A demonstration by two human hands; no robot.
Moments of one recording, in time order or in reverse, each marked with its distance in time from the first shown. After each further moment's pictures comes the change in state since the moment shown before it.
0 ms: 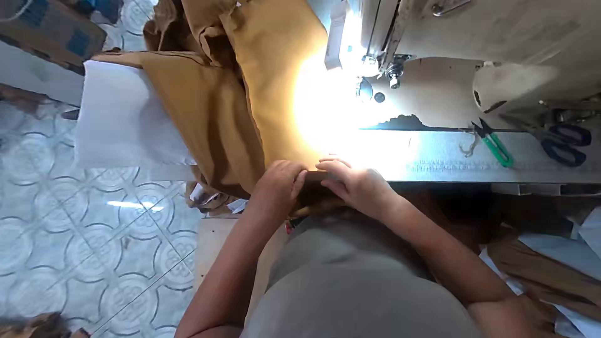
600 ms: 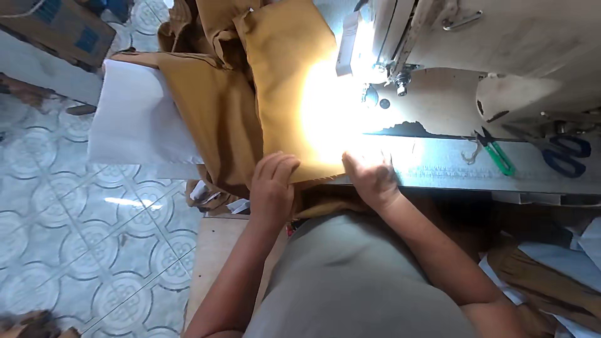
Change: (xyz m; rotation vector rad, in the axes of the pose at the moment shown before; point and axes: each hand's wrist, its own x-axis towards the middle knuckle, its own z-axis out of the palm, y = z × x) left_hand -0.011 -0.019 0.023 0.145 0.406 0.039; right_hand -0.002 0.022 0.016 -0.537 0.204 0.169
